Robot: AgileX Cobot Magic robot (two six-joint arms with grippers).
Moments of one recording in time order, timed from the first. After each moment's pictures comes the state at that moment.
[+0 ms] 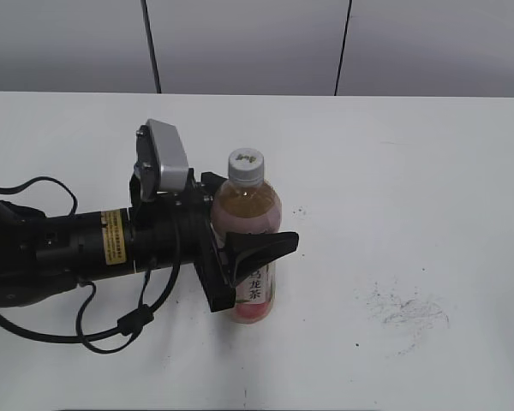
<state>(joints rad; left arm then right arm) -0.49 1.99 -0.67 0.87 -1.21 -0.30 0.13 -0.01 -0.51 0.05 1.10 -0.15</state>
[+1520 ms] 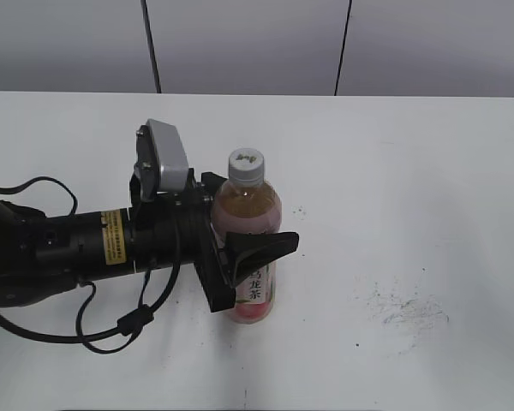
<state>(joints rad) -0.49 1.99 -0.67 0.87 -1.21 -0.30 0.13 0.73 -0.77 0.48 1.02 -0.53</state>
